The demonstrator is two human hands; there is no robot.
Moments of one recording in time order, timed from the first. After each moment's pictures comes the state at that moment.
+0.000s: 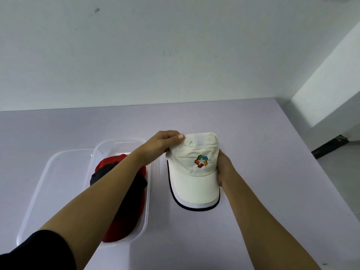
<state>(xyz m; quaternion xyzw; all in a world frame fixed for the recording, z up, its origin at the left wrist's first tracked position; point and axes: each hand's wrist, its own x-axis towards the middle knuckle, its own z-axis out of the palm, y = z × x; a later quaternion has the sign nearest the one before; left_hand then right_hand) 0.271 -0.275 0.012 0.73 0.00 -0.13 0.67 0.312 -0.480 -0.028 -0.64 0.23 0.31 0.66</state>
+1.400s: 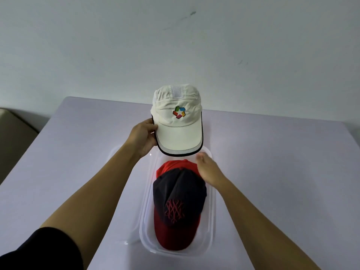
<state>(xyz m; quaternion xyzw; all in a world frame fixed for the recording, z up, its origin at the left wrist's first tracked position) 0.215 -0.053 -0.001 0.48 0.30 0.07 0.82 0.259 -0.264 -0.040 -0.86 -0.15 0.33 0.36</state>
